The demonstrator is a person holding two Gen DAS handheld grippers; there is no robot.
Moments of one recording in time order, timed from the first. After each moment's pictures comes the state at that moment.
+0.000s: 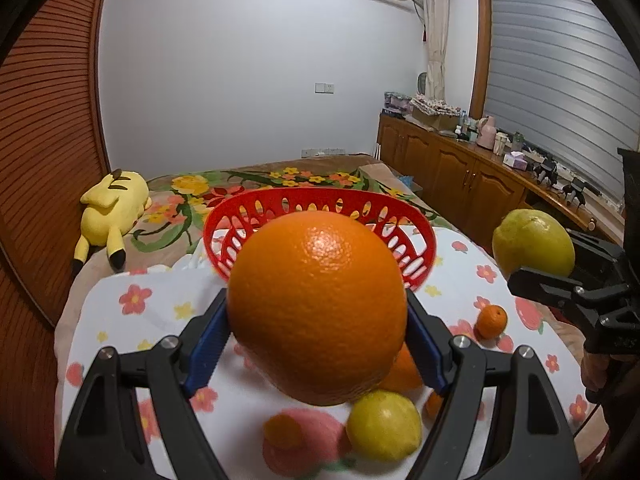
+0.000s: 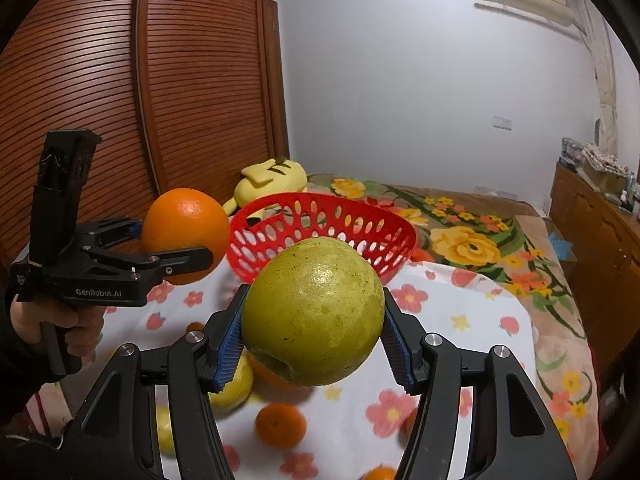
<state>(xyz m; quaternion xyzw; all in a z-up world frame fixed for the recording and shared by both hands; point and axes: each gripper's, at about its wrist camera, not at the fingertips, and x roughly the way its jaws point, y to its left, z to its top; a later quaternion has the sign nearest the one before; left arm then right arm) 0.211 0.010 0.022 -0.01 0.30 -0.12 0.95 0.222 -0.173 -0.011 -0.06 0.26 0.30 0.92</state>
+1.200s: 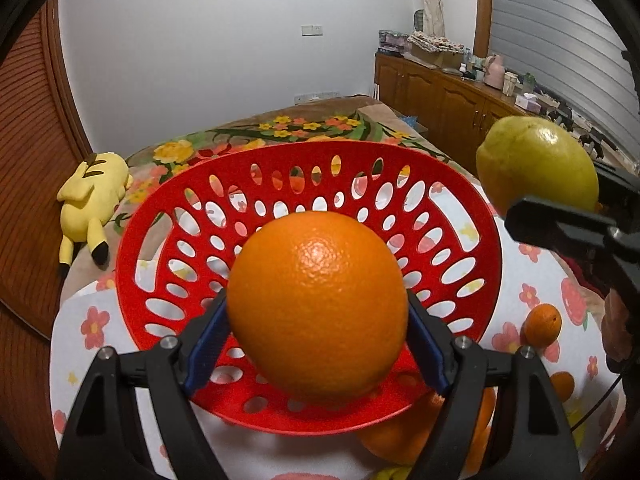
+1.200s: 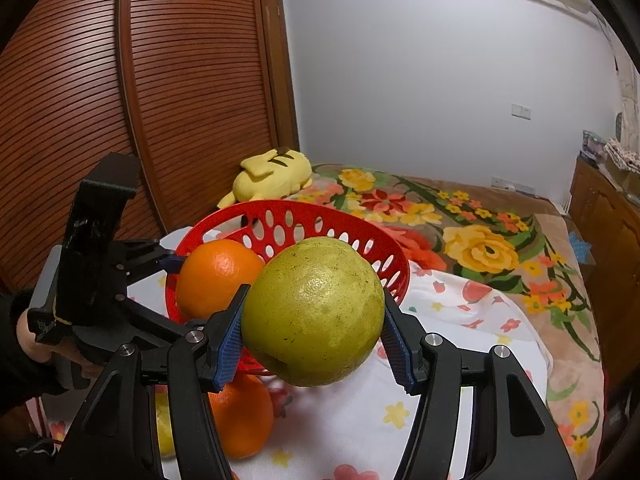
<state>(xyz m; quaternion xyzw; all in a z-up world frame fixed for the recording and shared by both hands) 0.320 -0.039 -0.019 0.05 0.39 -0.12 0.91 0.319 -0.173 -0.021 -0.07 0.28 0.32 0.90</state>
